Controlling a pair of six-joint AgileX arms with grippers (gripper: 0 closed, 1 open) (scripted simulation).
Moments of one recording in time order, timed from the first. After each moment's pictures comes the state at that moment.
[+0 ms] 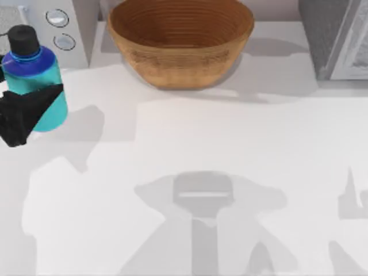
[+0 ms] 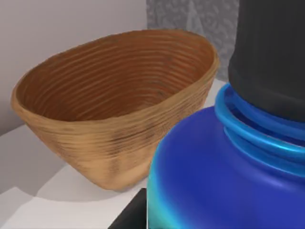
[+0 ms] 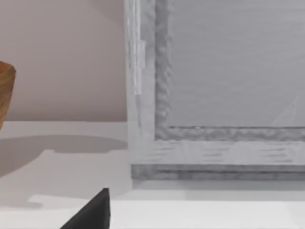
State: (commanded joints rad) left arm 0.14 1.16 0.63 0.15 0.96 0.32; right arm 0.00 0.00 0.00 0.00 0.00 0.00
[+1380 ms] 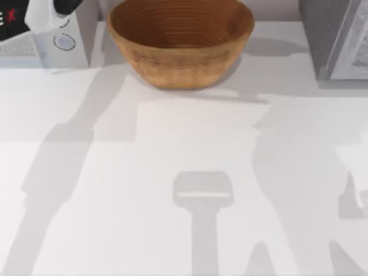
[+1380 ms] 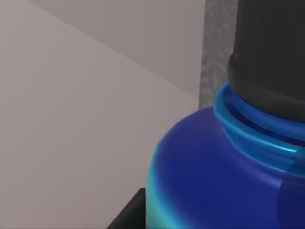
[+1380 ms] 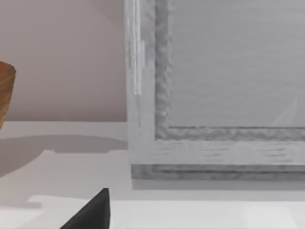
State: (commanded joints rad) left arm -0.30 2.08 1.65 0.29 0.53 0.09; right arm 0.00 0.00 0.00 0.00 0.00 0.00
